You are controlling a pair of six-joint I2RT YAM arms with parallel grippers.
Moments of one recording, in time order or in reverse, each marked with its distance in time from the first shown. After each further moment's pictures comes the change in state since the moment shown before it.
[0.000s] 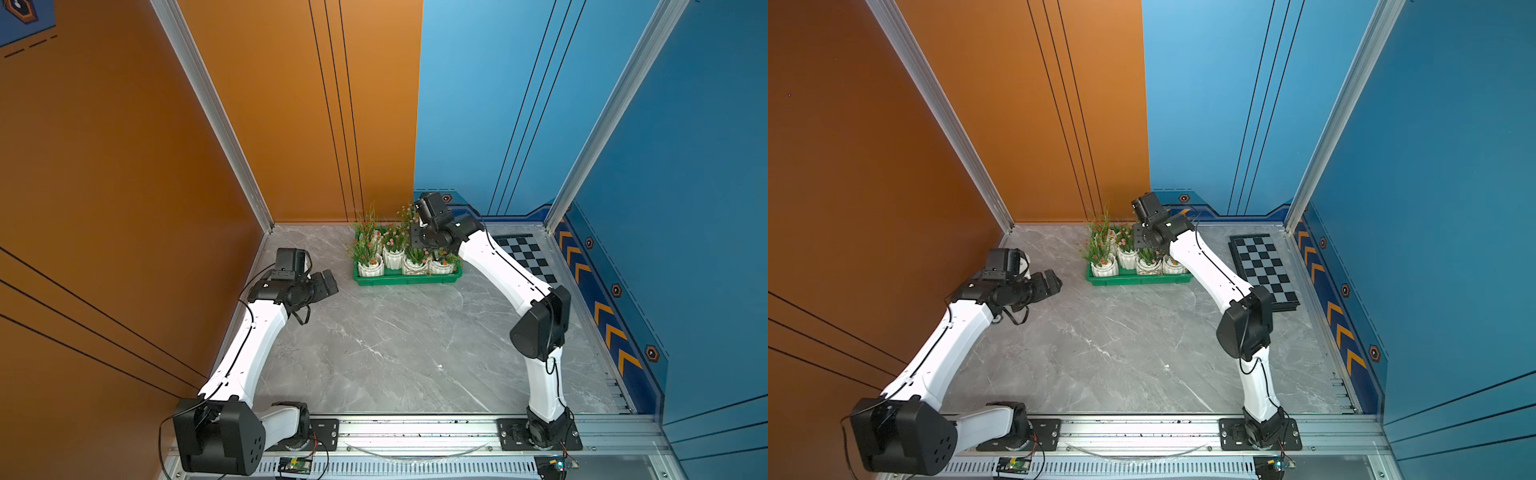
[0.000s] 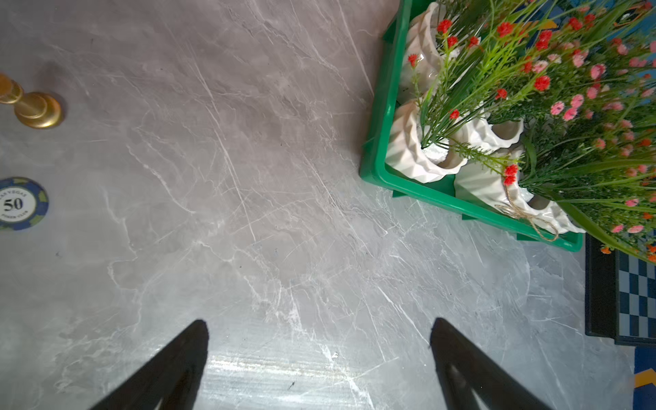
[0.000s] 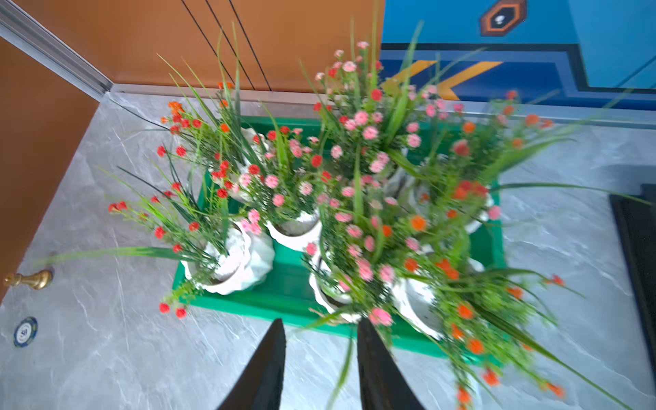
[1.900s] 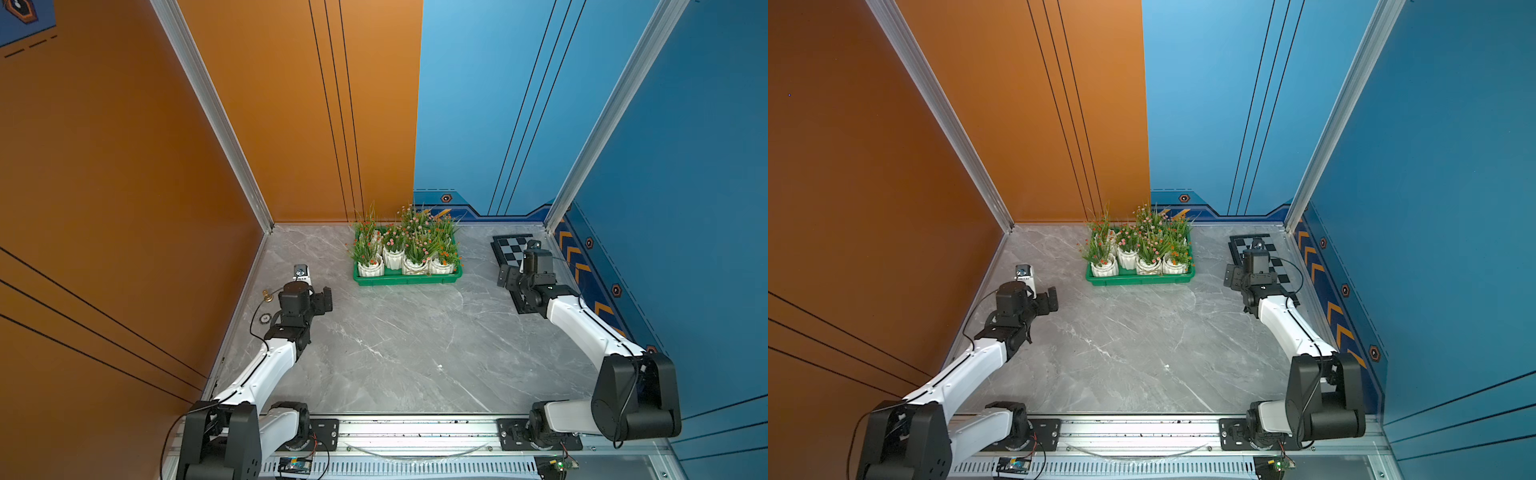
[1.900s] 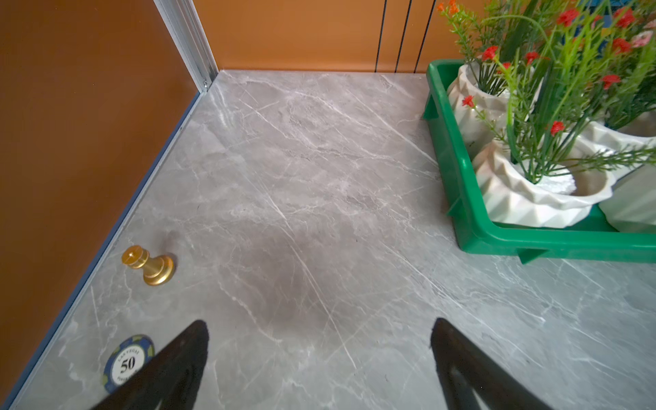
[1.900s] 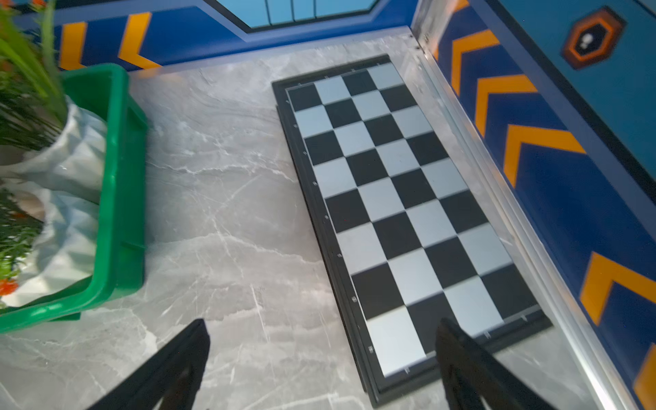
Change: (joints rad) left arm -0.020 -0.082 -0.561 0.893 -0.298 0.398; right arm -0.524 -0.625 -1.210 0.692 0.013 -0.227
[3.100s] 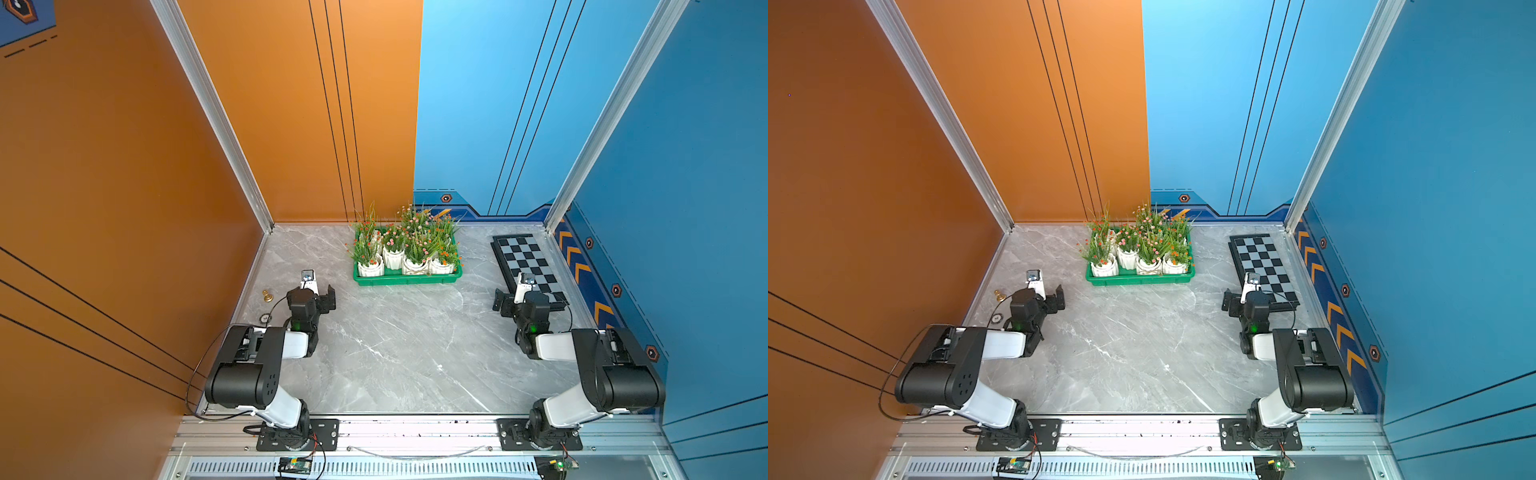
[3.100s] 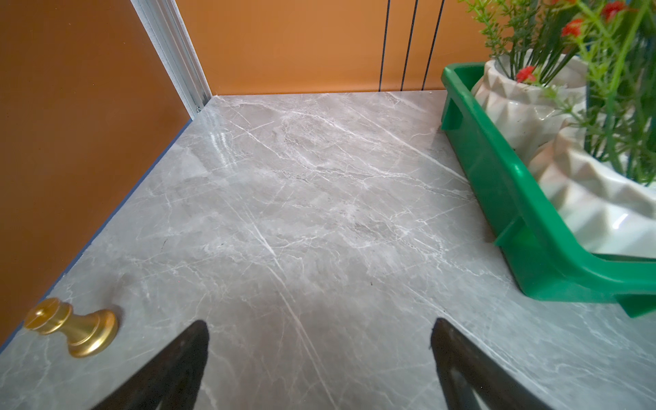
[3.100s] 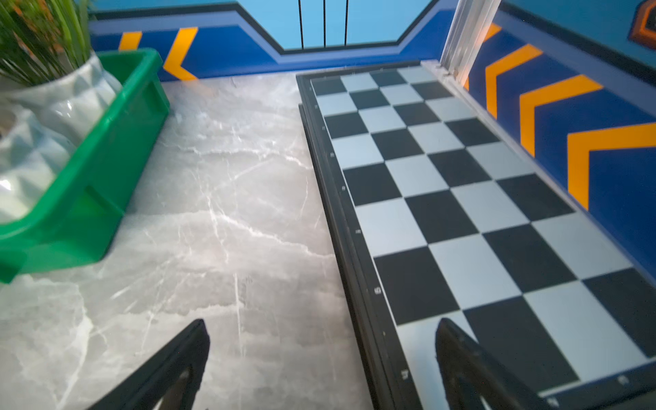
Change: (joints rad) left arm 0.027 0.418 -0.112 0.678 0.016 0.061; right arm -0.048 0.157 -0.497 0.938 -0.085 -0.097
